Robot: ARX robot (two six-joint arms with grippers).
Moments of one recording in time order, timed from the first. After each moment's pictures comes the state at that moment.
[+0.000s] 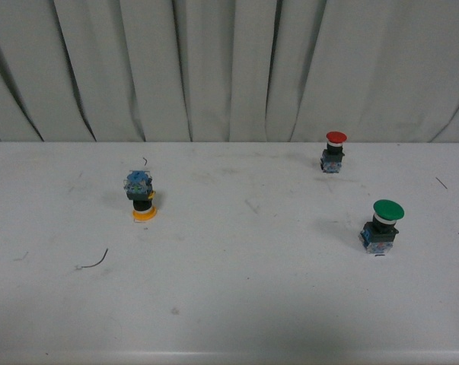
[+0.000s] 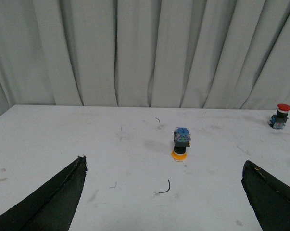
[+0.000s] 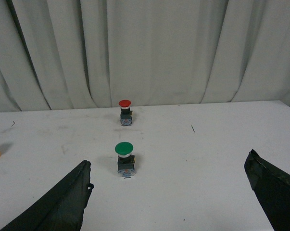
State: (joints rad) left arm 0.00 0.01 0.01 0.00 0.00 -0.01; right arm 0.00 0.00 0.01 0.00 0.00 0.00
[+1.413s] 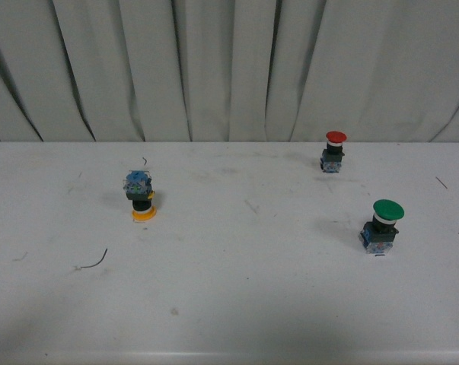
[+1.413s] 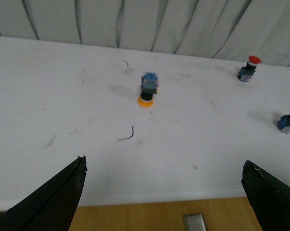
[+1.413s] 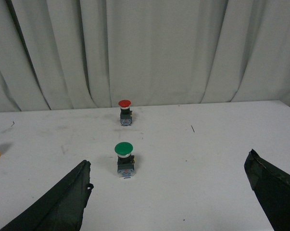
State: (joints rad) left arm -0.07 0.23 0.13 -0.18 0.06 -0.14; right arm 0.00 0.00 0.01 0.00 0.00 0.00
